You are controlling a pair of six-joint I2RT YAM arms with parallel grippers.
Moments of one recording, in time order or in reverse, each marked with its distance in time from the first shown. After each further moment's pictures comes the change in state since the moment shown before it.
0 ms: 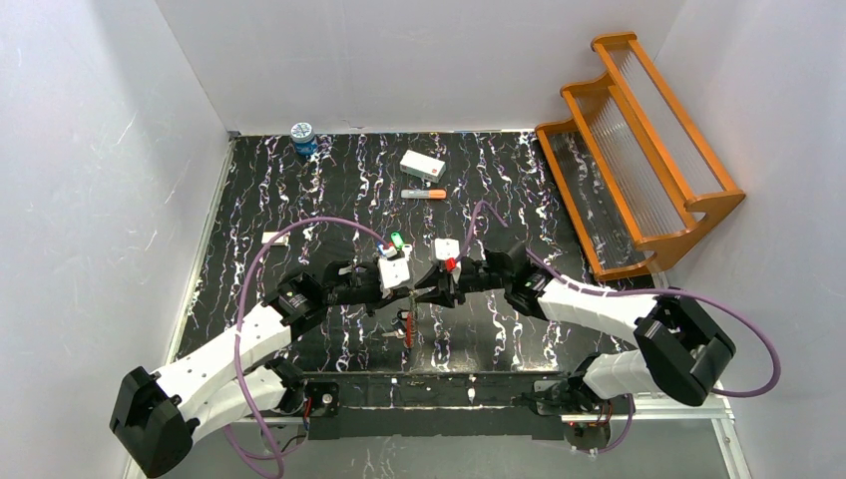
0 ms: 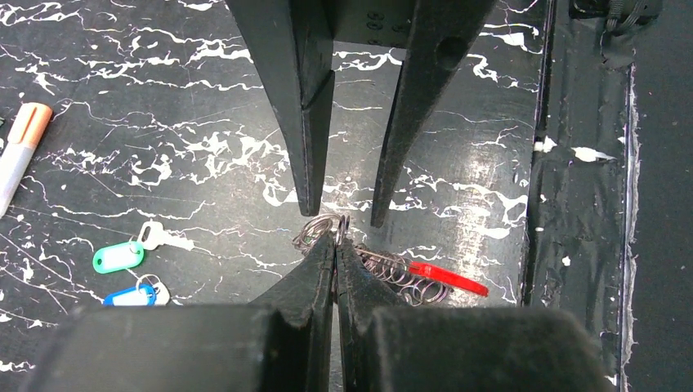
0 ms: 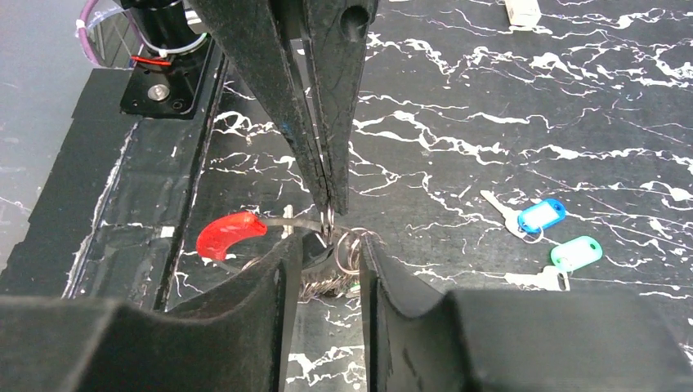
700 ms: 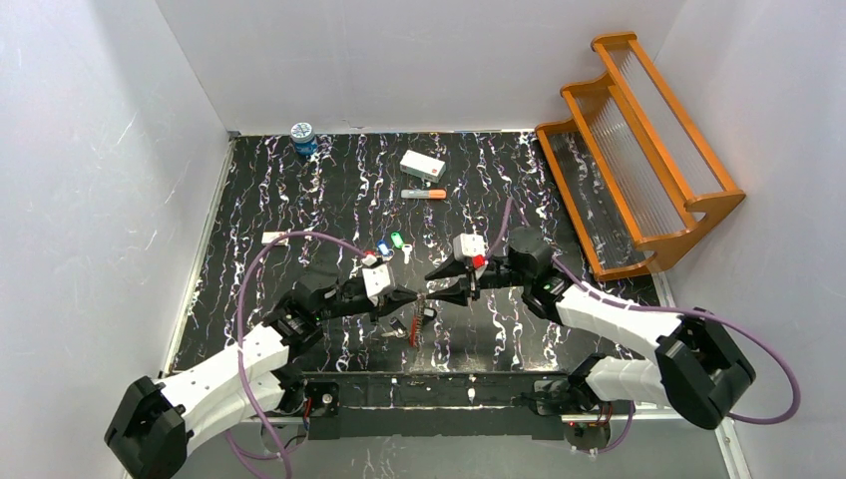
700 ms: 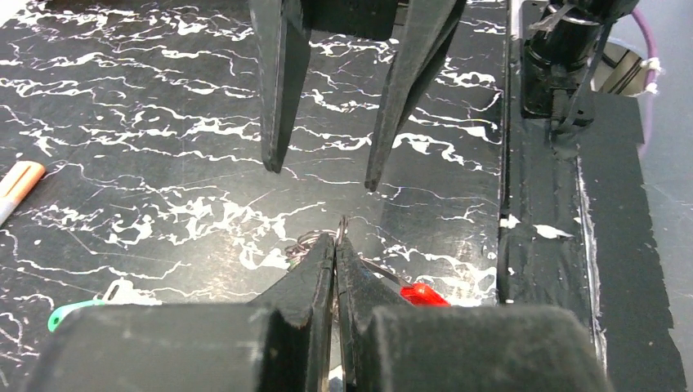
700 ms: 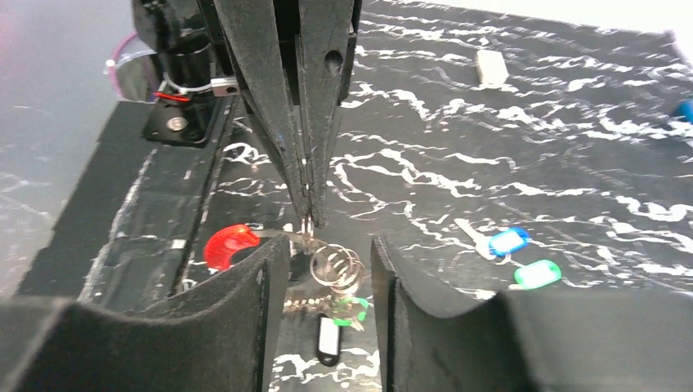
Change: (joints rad) left arm 0.002 -0.089 -0.263 0.505 0.082 -0.253; right arm -0.080 -0.102 -0.060 0.095 -0.137 0.062
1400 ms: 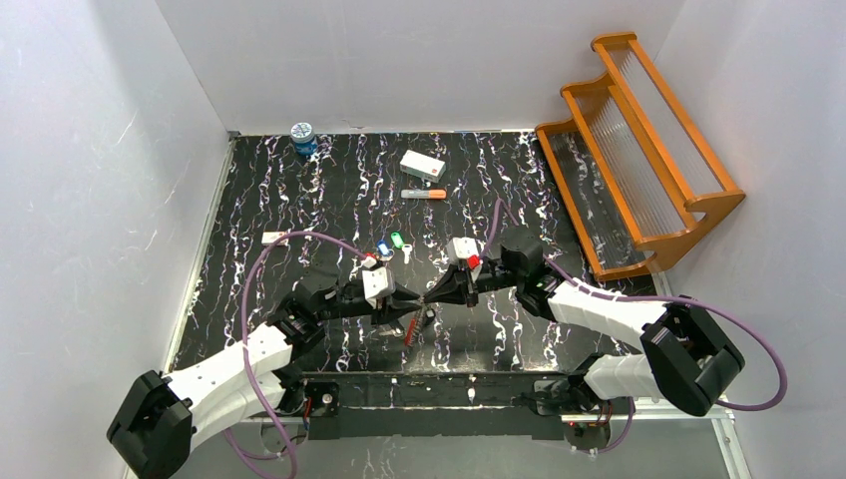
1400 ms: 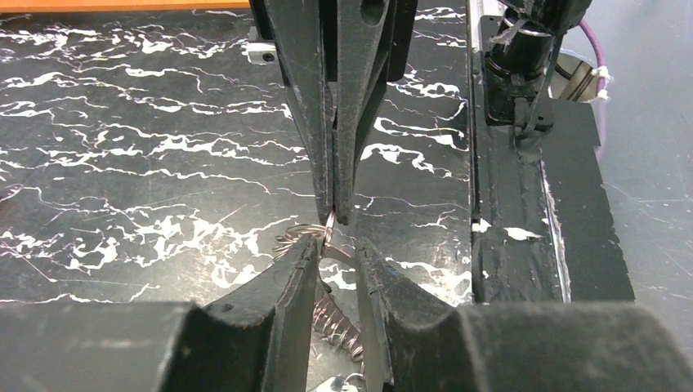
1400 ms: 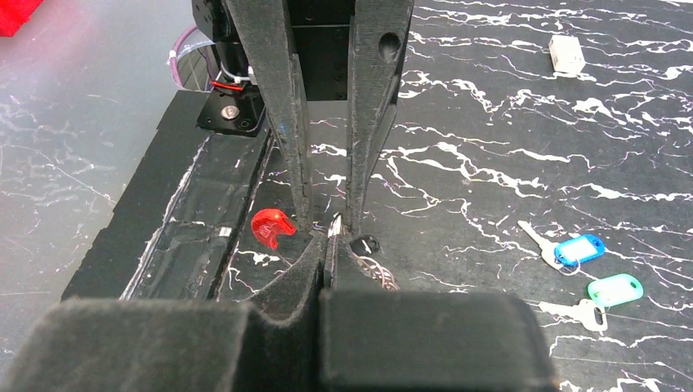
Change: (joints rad) left arm 0.013 0.034 -0.015 0.054 0.094 -0.019; right arm 0.004 0.056 0.004 0.003 -0.085 0.019
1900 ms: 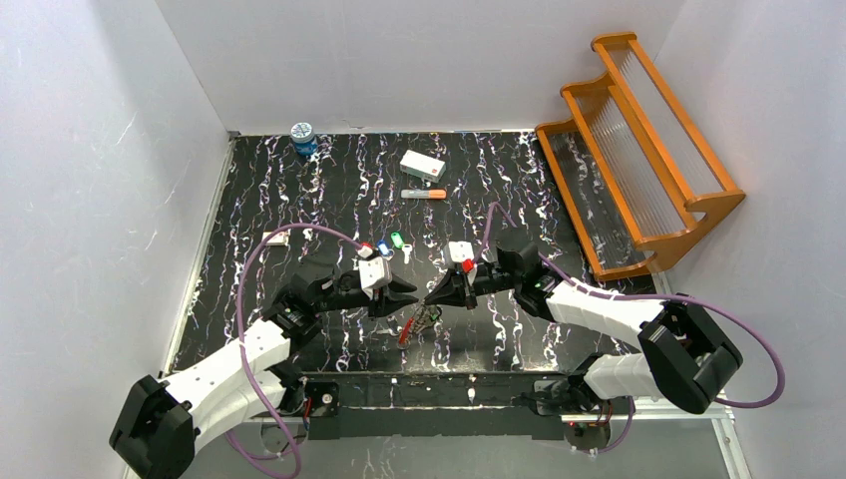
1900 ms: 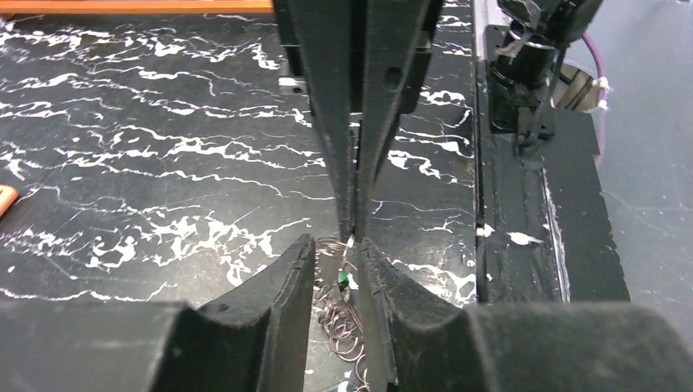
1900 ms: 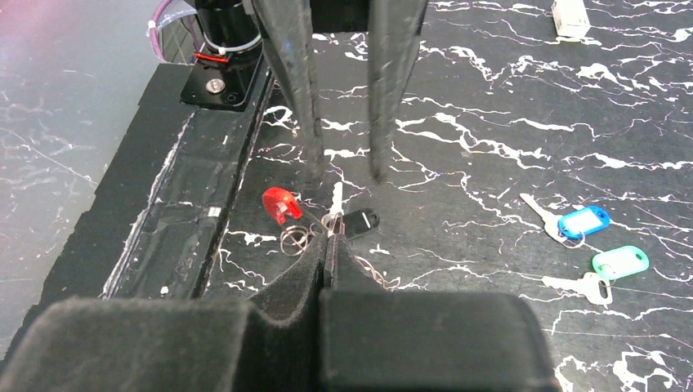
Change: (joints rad) left arm 0.072 -0.006 0.067 -0.080 0.039 0.000; right arm 0.008 0.013 0.000 -0.080 0.043 -0.070
